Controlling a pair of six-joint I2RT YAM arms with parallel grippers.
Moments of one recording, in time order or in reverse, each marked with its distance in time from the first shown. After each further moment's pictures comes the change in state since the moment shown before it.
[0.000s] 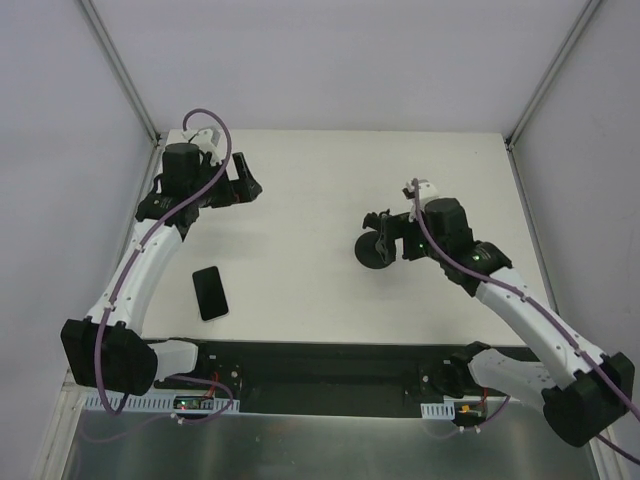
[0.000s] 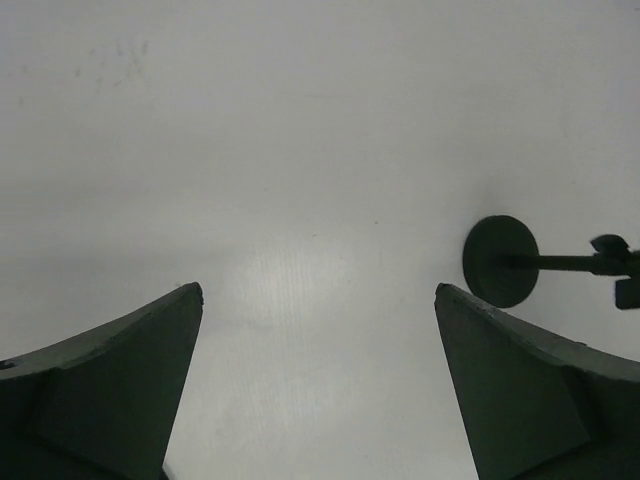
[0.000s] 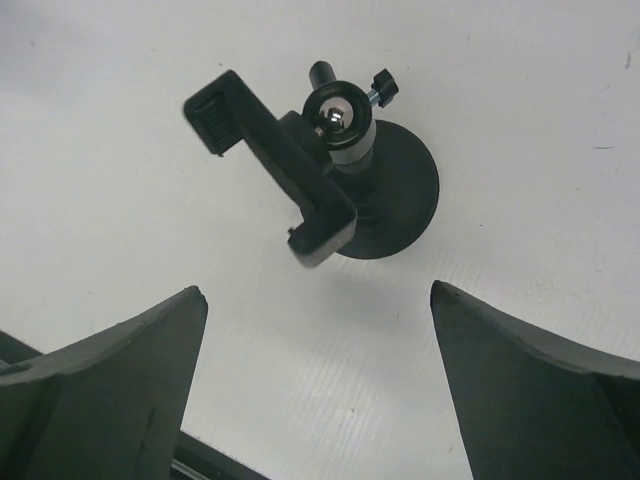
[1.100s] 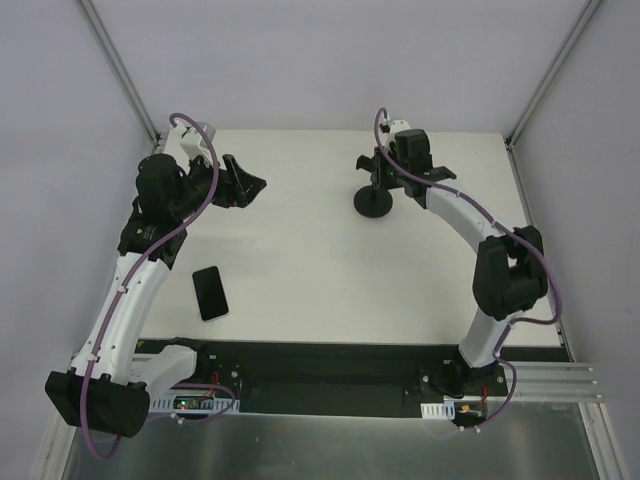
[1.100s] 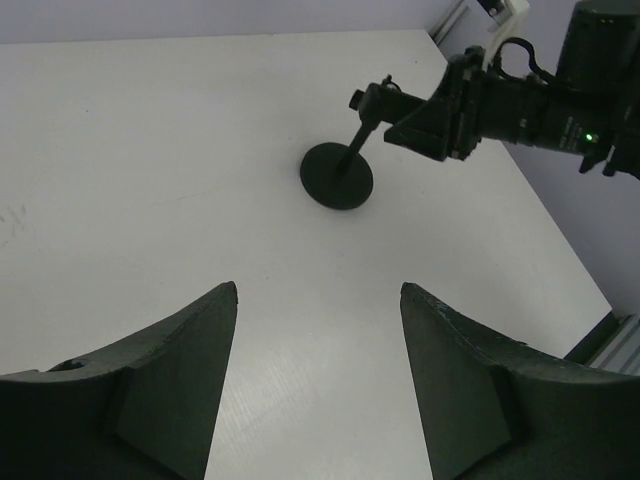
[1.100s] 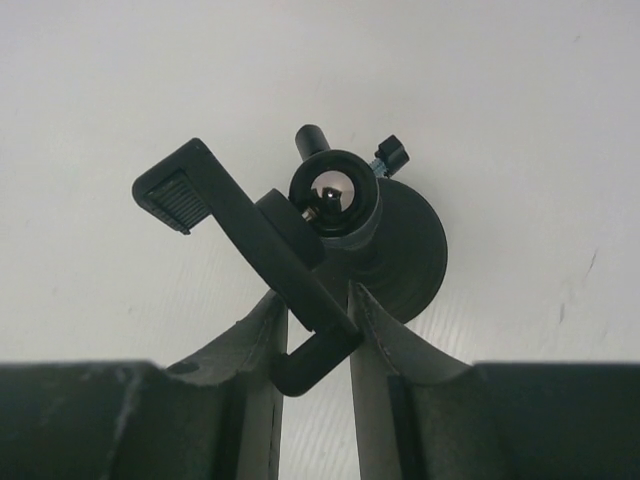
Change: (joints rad) left arm -0.013 -0.194 -0.042 0.142 0.199 -0.008; right arm -0.188 0.773 0.628 0.216 -0.030 -0.083
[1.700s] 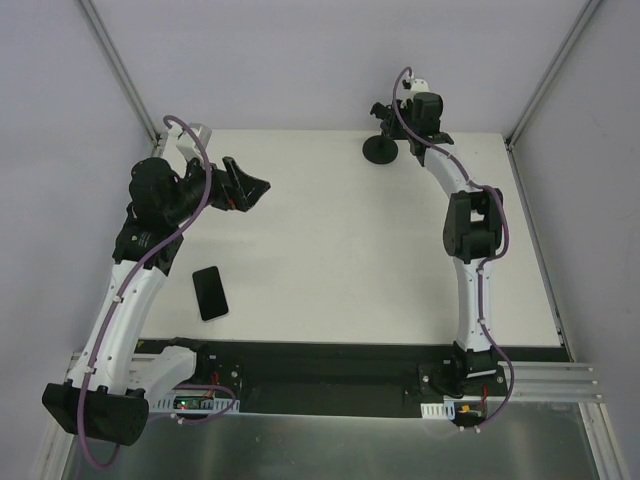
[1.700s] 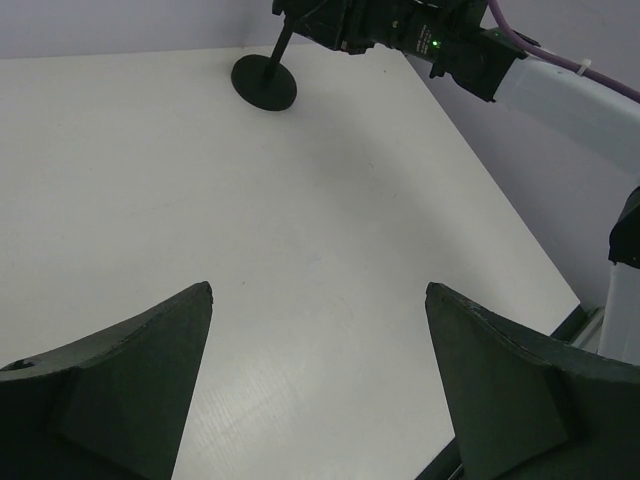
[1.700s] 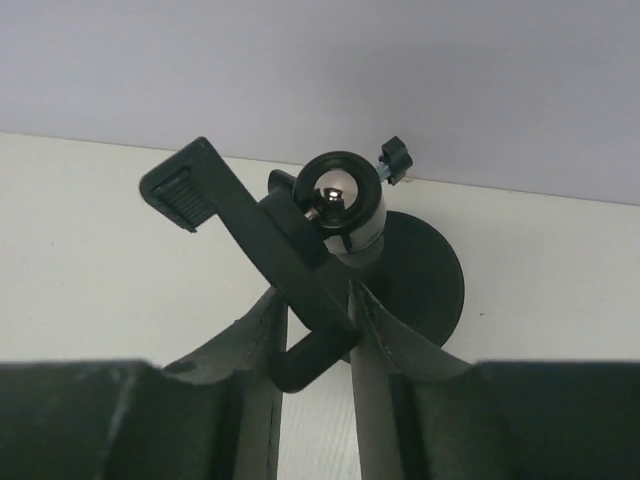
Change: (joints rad) left arm 0.000 -0.045 0.002 0.000 0.040 -0.032; right arm -0.164 0.550 0.658 0.118 -0.135 0.078
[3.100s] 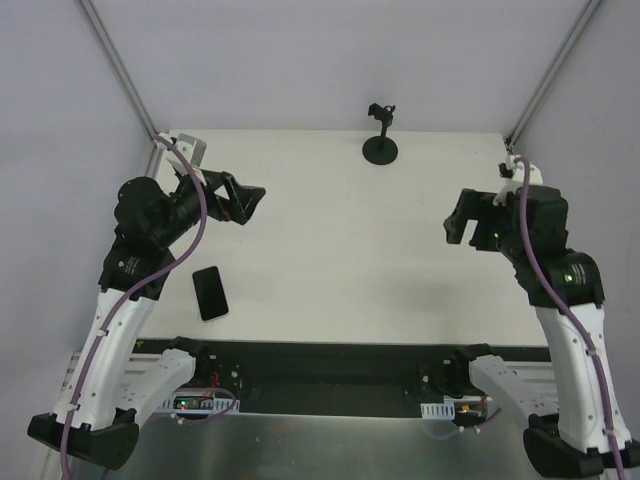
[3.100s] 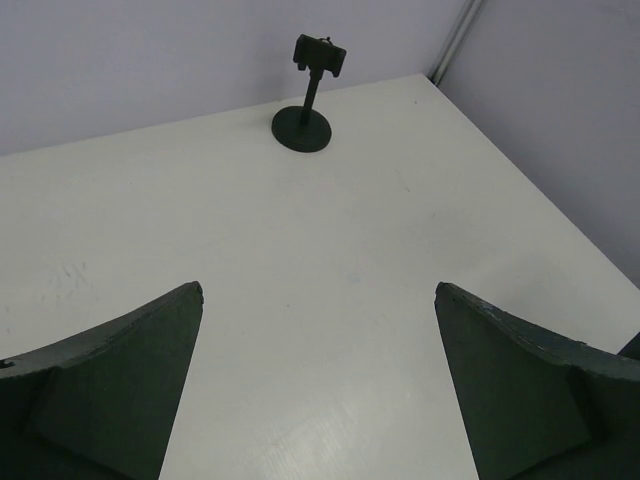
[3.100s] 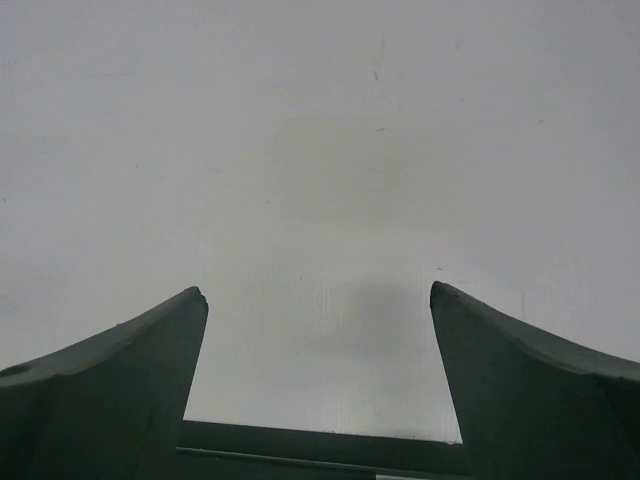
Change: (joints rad) left arm -0.086 -0.126 0.000 -0.055 -0.157 0.153; right arm 0.013 -1.569 -0.845 -0.929 0.243 0.018
